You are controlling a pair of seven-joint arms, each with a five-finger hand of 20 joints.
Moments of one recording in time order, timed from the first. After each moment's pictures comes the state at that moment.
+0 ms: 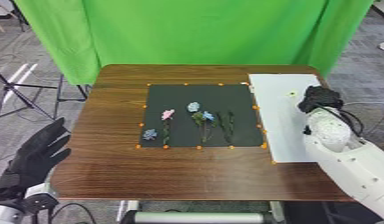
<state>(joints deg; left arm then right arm) 143.9 -63.9 -118.5 -128.0 46.2 0.2 0.4 -69.5 -44.2 54.5 -81.3 -134.8 3.4 37.6</state>
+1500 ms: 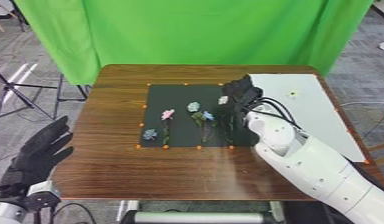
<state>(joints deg) 143.1 -62.9 -117.8 -127.9 46.1 0.3 0.0 -60.5 -54.0 38.6 -85.2 -145.7 5.8 17.8</state>
